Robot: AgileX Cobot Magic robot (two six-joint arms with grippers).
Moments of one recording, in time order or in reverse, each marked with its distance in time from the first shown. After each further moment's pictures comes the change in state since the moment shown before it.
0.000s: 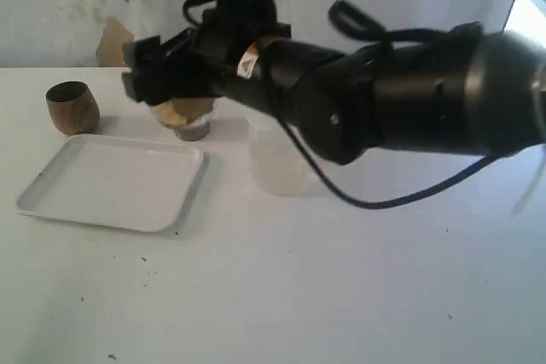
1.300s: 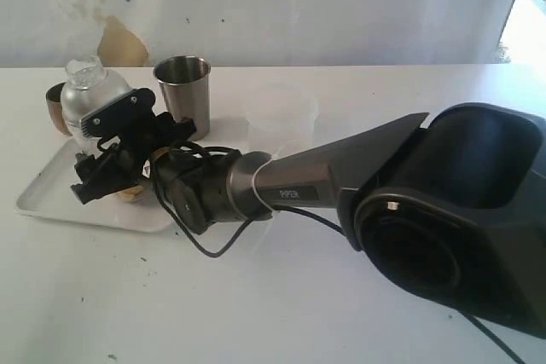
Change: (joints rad) left arm 0.000 0.000 0.000 0.000 0.000 0.000; right arm 0.080 0.666 -0.471 0.077 -0.116 -0.192
